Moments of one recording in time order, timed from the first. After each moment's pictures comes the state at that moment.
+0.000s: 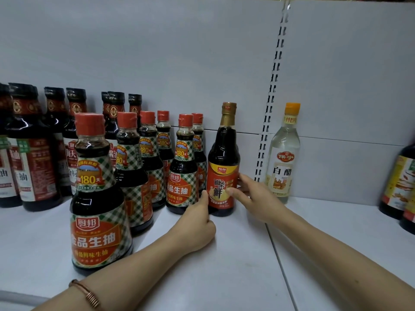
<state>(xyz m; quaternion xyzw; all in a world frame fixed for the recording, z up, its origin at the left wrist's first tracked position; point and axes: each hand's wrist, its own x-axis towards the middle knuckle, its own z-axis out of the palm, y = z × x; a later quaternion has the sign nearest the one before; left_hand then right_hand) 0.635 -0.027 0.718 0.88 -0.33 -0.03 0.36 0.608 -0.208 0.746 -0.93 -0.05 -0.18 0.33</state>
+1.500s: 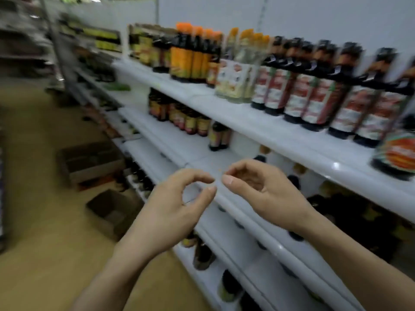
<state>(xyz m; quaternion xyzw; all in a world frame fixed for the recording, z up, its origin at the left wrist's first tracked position) 0.301 0.476 0.667 0.86 0.00 0.21 0.47 0.386 0.310 0.706 -0.82 -0.37 0.04 0.44</state>
